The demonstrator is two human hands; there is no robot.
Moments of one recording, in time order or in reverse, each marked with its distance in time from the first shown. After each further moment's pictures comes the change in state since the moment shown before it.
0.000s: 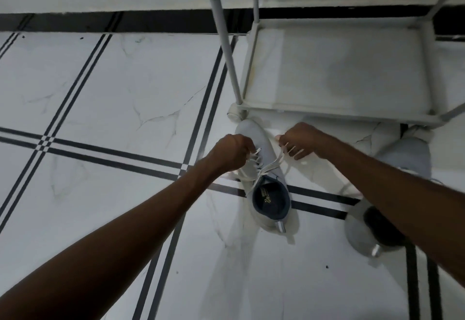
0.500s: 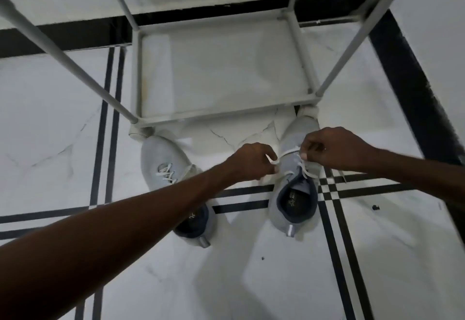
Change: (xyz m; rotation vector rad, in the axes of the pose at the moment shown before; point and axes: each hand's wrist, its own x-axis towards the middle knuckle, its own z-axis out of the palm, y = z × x) left_hand 0.061 0.206 0.070 -0.300 -0.426 0.198; right_hand -0.137 0.155 -0.154 -0.519 0.299 -0.125
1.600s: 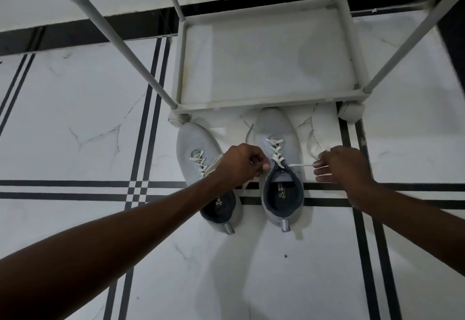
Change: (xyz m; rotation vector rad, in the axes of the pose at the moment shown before) left_hand -0.047 -0.064 -0.007 0.001 0.346 -0.094; right_hand 0.016 -0.026 0.088 1.031 0.224 0.476
